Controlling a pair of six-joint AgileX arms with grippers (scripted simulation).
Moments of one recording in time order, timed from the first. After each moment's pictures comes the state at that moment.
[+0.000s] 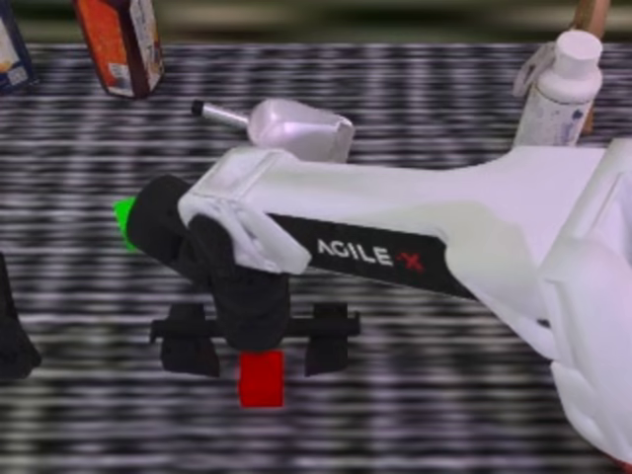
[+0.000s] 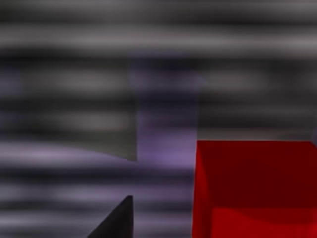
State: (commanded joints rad) left arm 0.00 0.00 0.00 0.00 0.00 0.00; right arm 0.97 2.39 1.91 -1.08 0.03 0.98
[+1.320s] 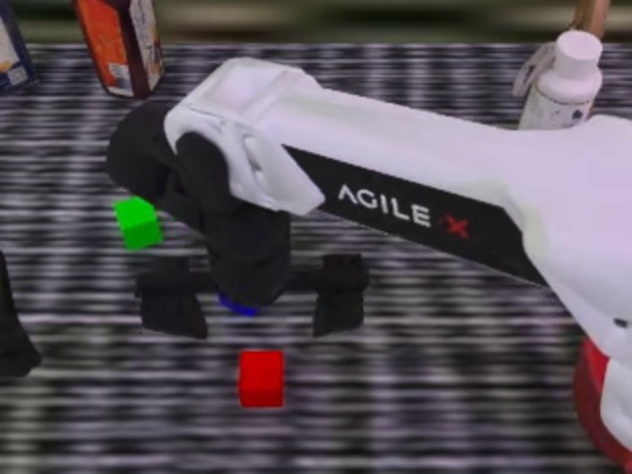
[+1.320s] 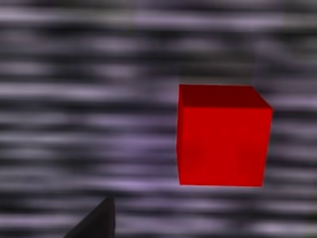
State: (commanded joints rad) left arm 0.00 0.03 0.03 -0.02 0.00 0.01; right arm 0.96 2.32 2.08 -1.30 0.04 0.96
